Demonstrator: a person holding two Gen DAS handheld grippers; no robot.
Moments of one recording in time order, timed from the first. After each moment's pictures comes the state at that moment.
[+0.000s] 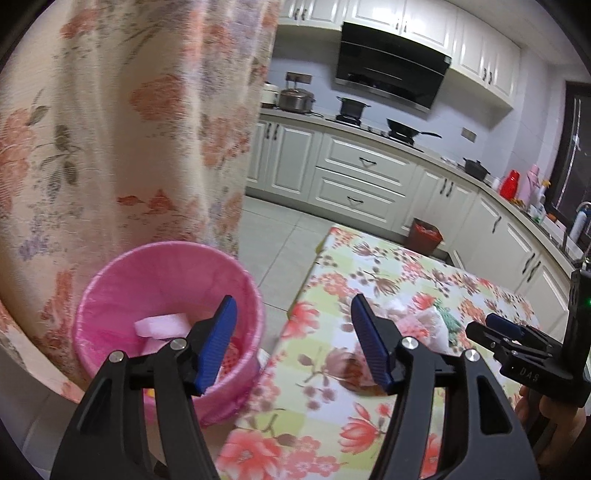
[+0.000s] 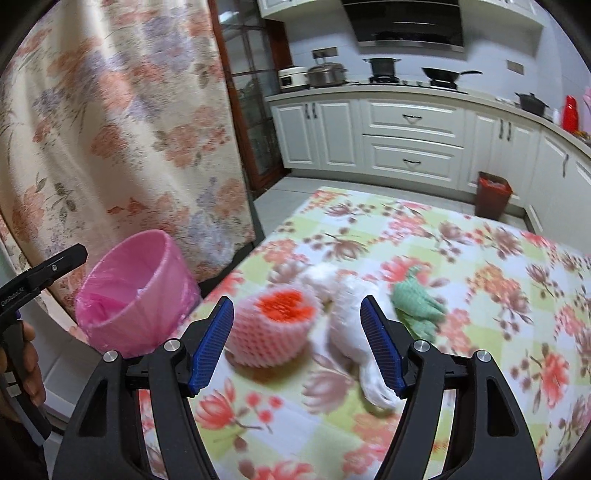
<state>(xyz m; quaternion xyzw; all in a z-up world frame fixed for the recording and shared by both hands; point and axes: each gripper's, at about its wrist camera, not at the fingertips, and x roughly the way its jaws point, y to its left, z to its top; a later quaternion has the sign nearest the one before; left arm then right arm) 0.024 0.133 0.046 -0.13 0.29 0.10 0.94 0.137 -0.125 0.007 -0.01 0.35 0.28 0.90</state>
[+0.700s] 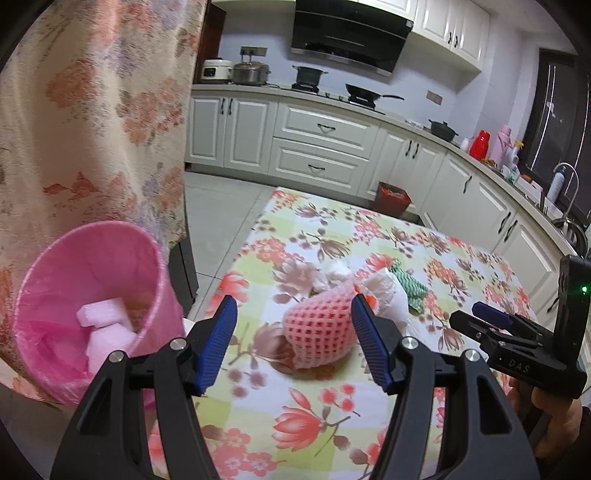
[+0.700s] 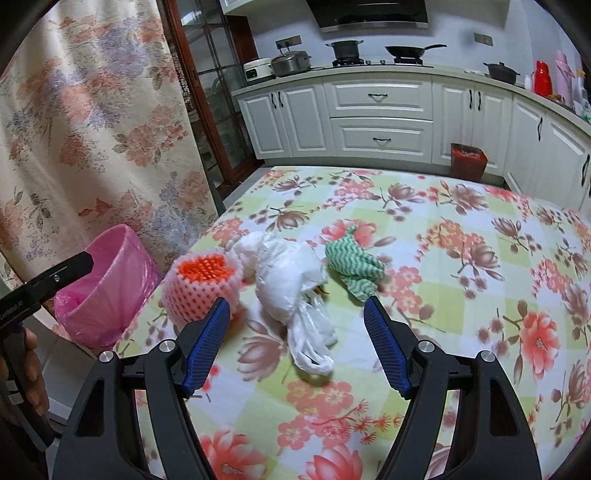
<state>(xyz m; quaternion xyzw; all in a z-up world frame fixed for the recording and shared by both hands) 0.066 0.063 0.014 -0.10 0.34 0.03 0.94 0.148 -0.188 -0.028 0.02 0.38 0.24 0.90</state>
